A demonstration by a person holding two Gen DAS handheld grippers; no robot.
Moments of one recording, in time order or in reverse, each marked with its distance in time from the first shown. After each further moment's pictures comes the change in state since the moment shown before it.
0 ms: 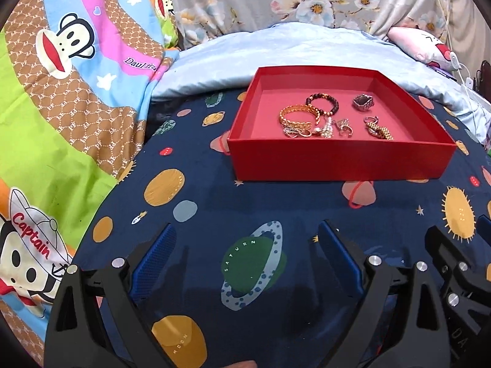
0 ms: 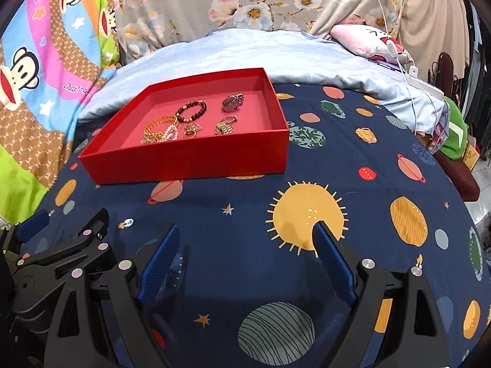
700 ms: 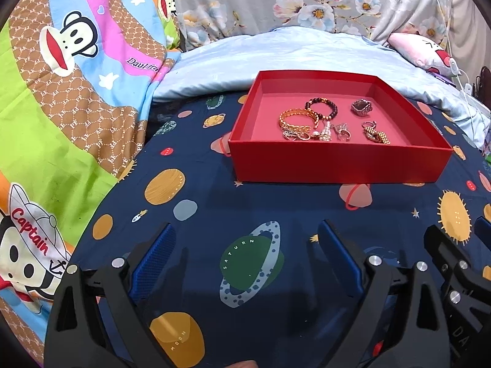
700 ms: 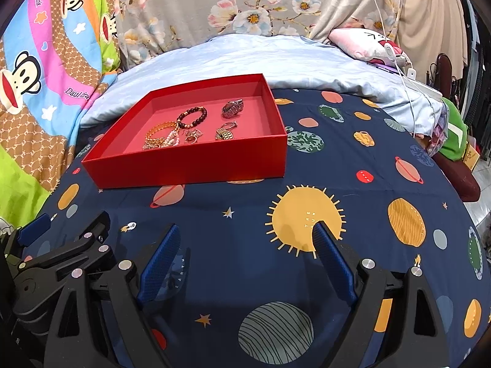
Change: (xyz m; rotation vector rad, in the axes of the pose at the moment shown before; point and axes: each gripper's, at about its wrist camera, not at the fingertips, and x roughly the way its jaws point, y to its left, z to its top) left arm -0.004 0.001 -0.001 -0.018 -0.013 -0.009; right arm -0.005 -0.002 0.000 0.011 -0.022 0.010
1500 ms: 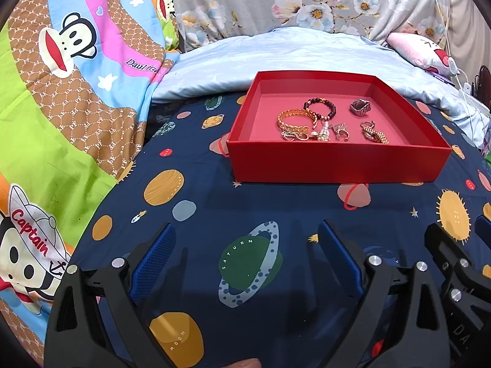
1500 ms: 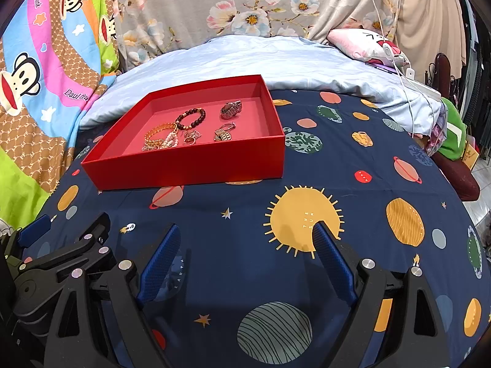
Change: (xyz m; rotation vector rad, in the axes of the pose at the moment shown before) left arm 0.000 -0.001 0.000 0.002 -0.003 -0.004; right arm -0.001 -0.001 0.001 0.004 -0.007 -0.003
